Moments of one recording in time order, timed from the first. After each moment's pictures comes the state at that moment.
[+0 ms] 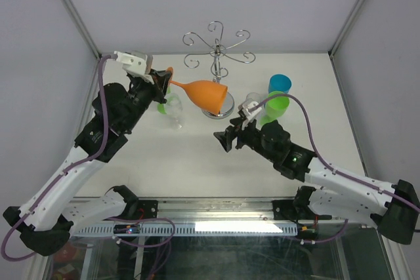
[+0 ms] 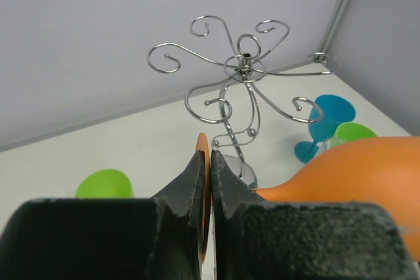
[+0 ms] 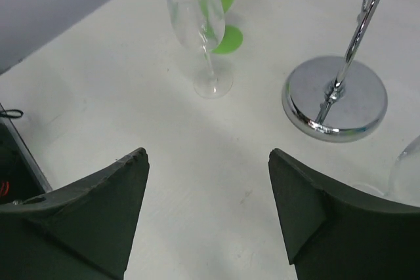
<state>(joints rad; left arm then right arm) -0.68 0.93 1.17 -0.17 -0.22 -0.08 0.99 0.90 0.60 0.16 0.16 0.16</state>
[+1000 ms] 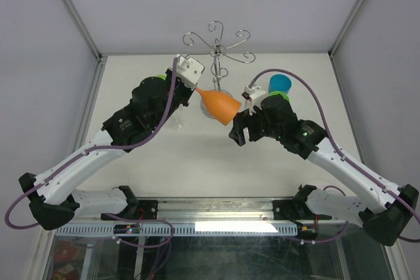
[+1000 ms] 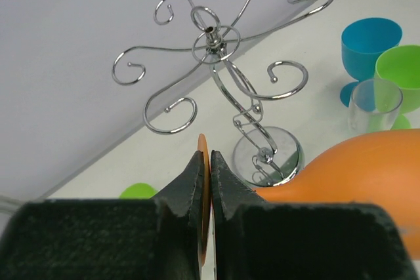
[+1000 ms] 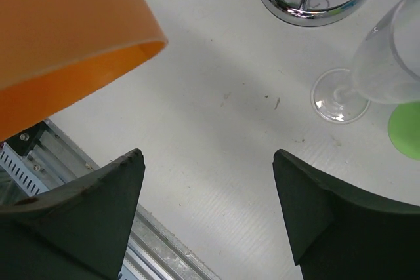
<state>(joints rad) -0.89 1.14 1.30 -0.27 -0.37 0.27 0.78 1.04 1.00 -0.58 -0.06 0.24</state>
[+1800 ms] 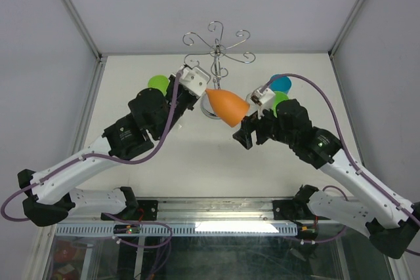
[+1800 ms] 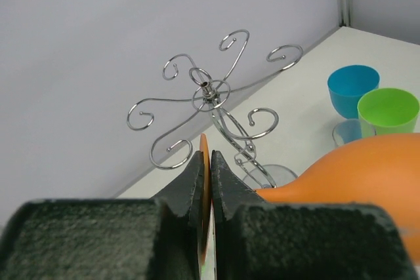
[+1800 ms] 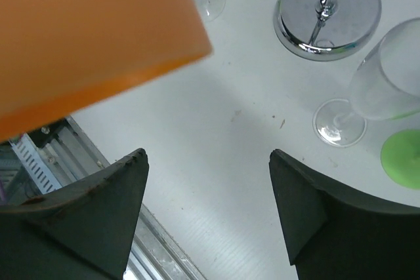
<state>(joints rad) -1.05 1.13 1.31 -0.10 -0.52 0.42 0.76 0.91 1.00 -0.56 -0.14 0.18</state>
